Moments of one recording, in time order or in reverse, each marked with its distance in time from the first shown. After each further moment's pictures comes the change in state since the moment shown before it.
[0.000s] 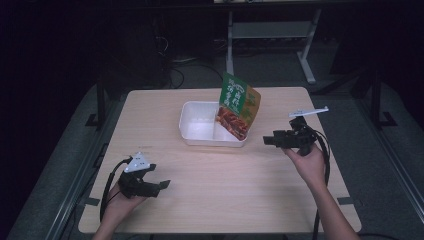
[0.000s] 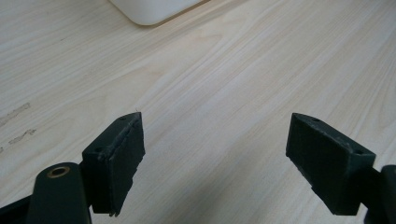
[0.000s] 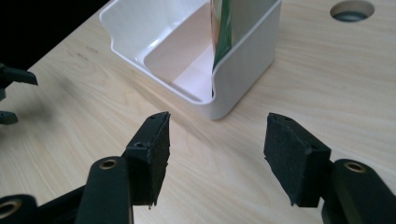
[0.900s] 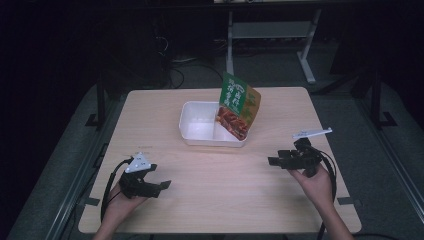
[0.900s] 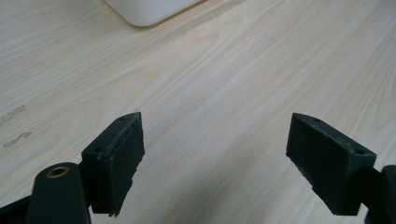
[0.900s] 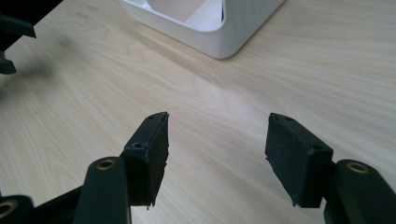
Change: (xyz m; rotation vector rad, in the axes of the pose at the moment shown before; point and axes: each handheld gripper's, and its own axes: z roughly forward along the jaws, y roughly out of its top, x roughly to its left) left arm -0.002 0.000 0.001 -0.002 -0.007 0.006; right arm 0.002 -0.055 -0.005 0.058 0.016 0.005
